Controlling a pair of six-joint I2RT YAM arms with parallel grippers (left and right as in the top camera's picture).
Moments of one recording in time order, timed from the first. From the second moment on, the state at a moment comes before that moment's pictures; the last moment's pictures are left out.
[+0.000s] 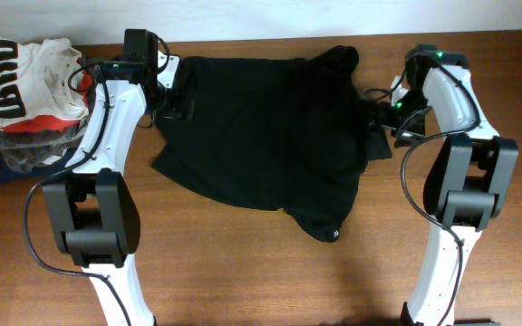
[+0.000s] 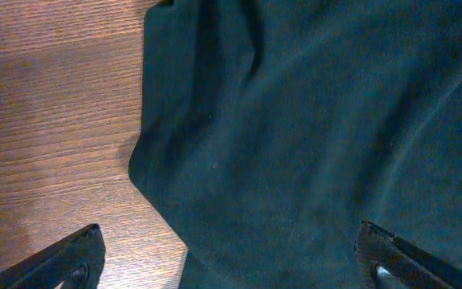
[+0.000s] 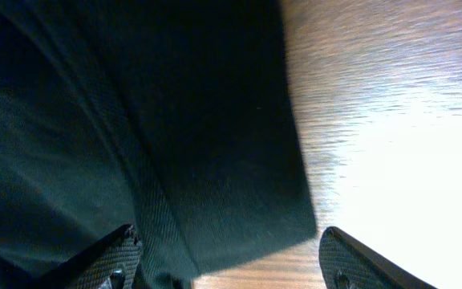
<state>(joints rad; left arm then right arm) -0.06 2.14 1.87 -0.91 0.07 0.11 -0.11 2.34 1.97 -1.28 -0.21 0.08</state>
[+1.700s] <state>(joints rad) -0.01 1.91 1.90 -1.26 0.04 0.06 -0.13 1.93 2.12 -1.49 -0.12 0.16</state>
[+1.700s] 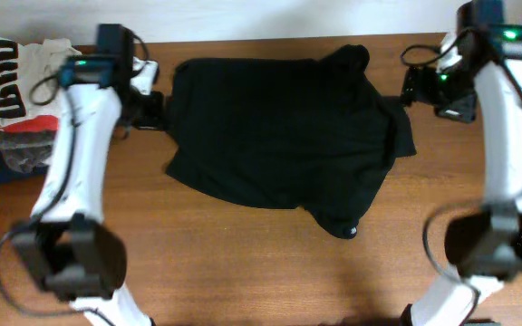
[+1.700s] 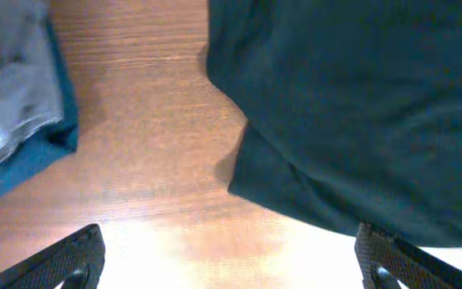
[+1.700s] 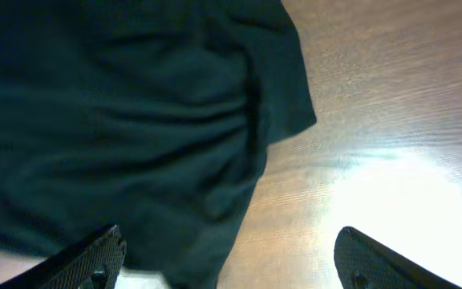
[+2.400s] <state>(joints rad) 0.04 1.64 1.48 -1.16 0.16 0.05 0.13 1.54 1.77 -1.56 -0.13 0.21</state>
